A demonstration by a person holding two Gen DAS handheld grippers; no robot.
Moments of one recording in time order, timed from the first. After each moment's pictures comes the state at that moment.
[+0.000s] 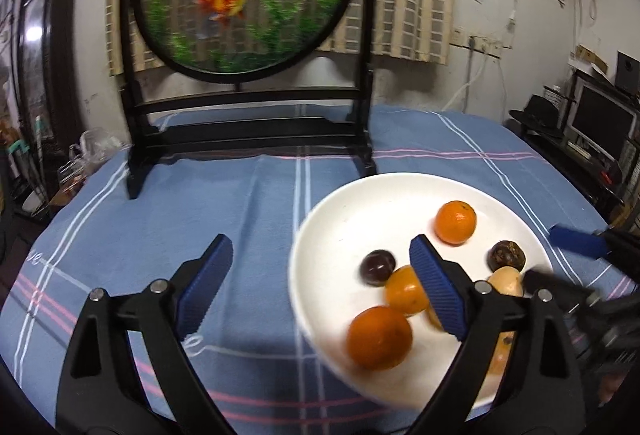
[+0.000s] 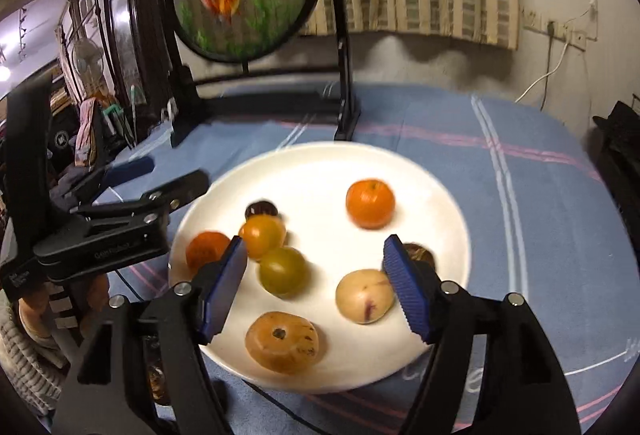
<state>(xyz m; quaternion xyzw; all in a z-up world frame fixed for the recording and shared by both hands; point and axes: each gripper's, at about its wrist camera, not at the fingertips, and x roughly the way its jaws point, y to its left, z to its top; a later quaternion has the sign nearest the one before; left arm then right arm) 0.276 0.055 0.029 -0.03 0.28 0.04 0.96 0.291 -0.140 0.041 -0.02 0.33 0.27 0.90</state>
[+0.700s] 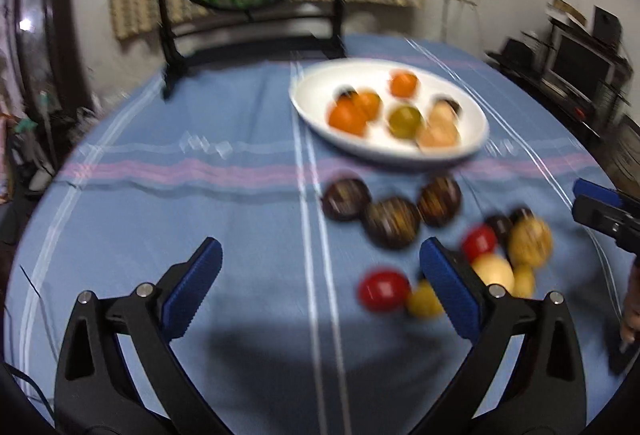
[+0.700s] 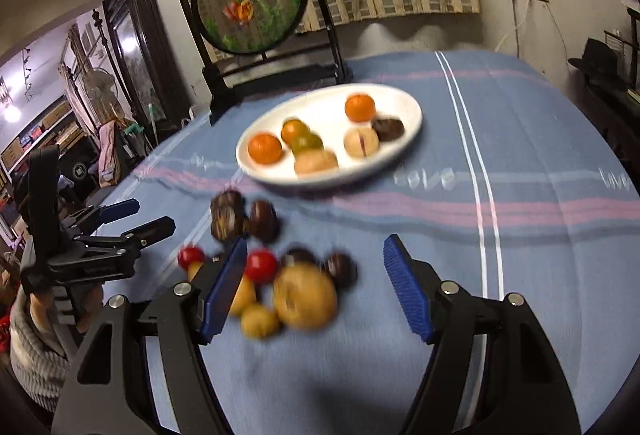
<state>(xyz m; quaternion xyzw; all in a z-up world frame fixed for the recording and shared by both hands) 0.111 0.035 -0.003 0.00 0.37 0.01 0.93 0.138 -0.224 0.018 0.05 0.36 0.28 0.89</state>
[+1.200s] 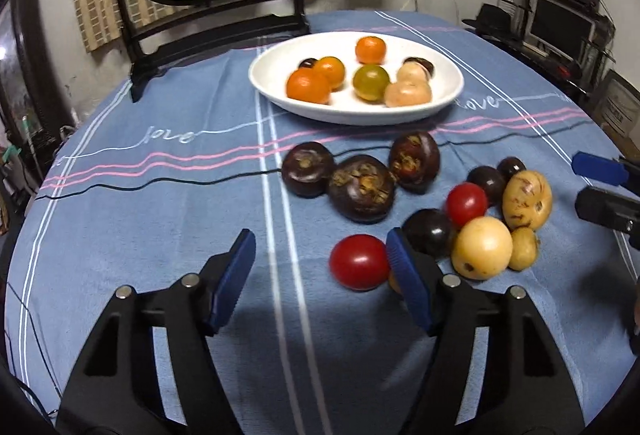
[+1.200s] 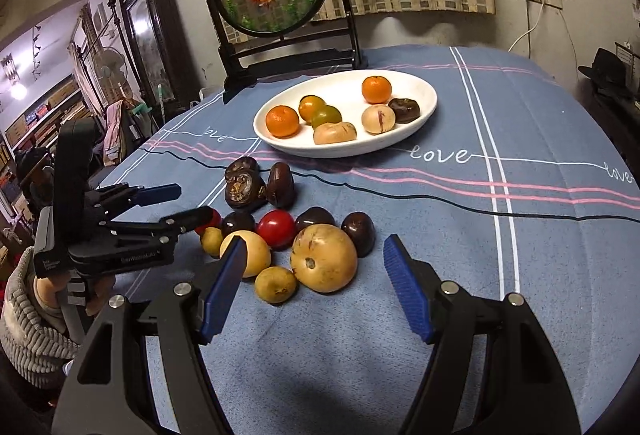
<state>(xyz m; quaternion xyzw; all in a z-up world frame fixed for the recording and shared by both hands) 0.119 0.013 -0.021 0.04 0.39 -0.03 0.92 0.118 -0.213 0.009 0.02 0.36 0.29 0.89</state>
